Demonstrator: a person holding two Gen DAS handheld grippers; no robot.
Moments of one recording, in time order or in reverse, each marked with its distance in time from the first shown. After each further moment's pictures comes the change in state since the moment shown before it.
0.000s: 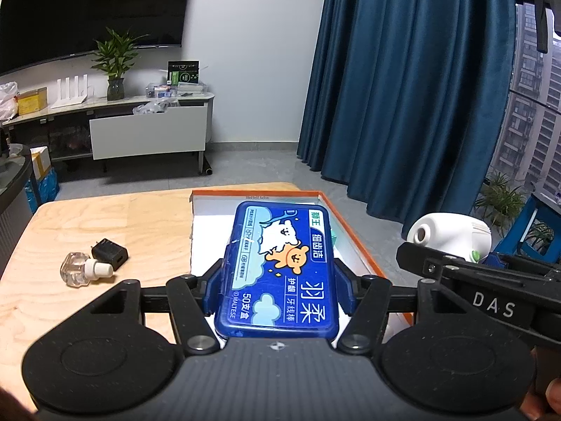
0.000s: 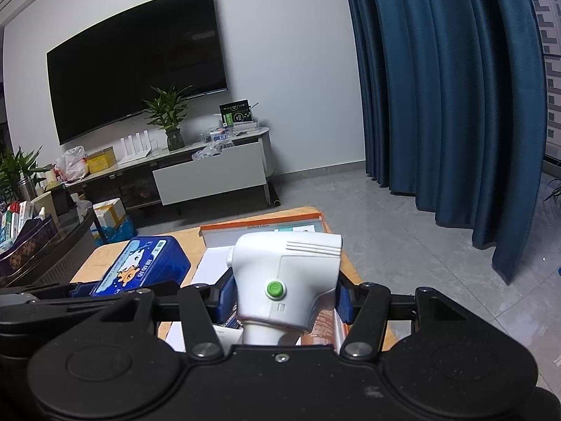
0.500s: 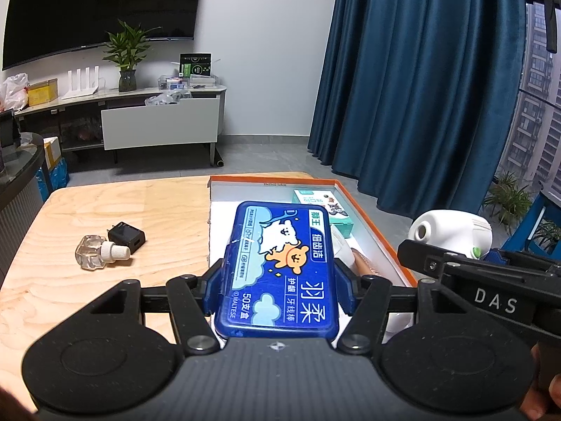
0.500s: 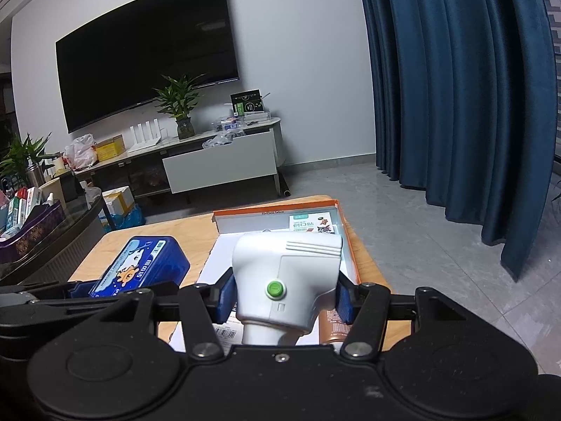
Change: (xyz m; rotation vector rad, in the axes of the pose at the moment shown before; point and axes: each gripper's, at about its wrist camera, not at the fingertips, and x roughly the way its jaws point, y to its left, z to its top) left arm -0.005 0.014 -0.009 -0.018 0.021 0.028; right arm 0.006 0.012 -0.008 -0.024 0.032 0.031
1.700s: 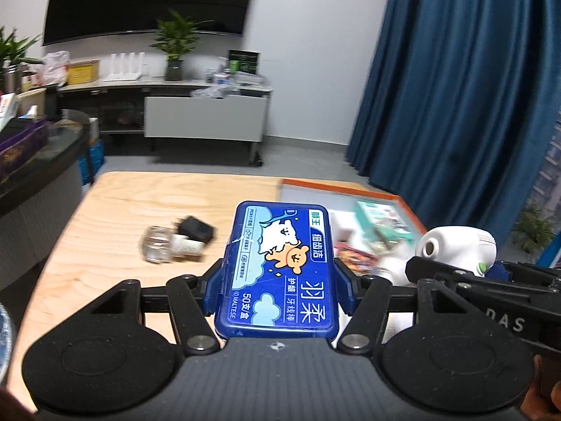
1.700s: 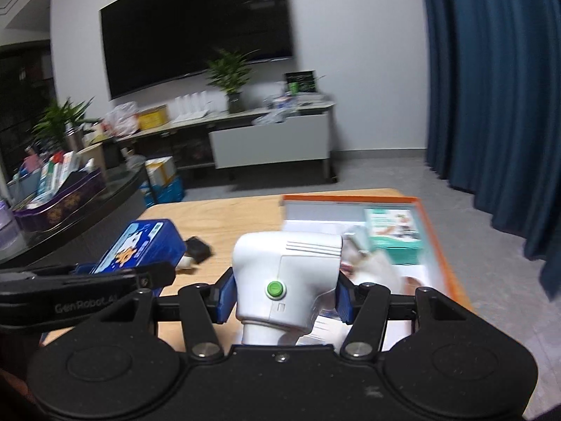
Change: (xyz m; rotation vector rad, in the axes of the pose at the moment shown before) left arm -0.021 0.055 0.010 -0.108 -0.005 0.070; right arm 0.025 0.051 0.006 -0.096 0.051 0.095
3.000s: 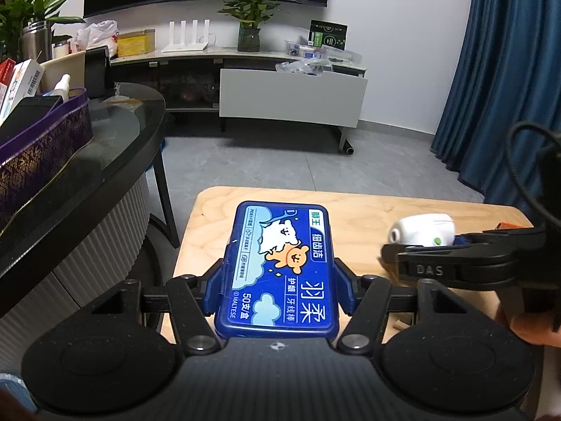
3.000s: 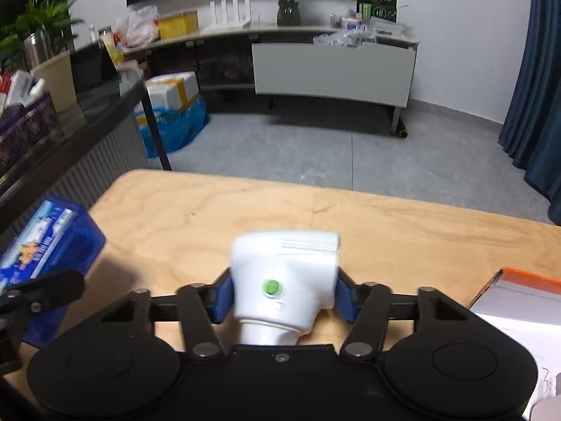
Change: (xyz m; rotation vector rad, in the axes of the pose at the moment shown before) left arm 0.116 0.173 0.060 -0.043 0.091 0.212; right arm 0.339 0.147 0.064 -0.164 0.276 0.092
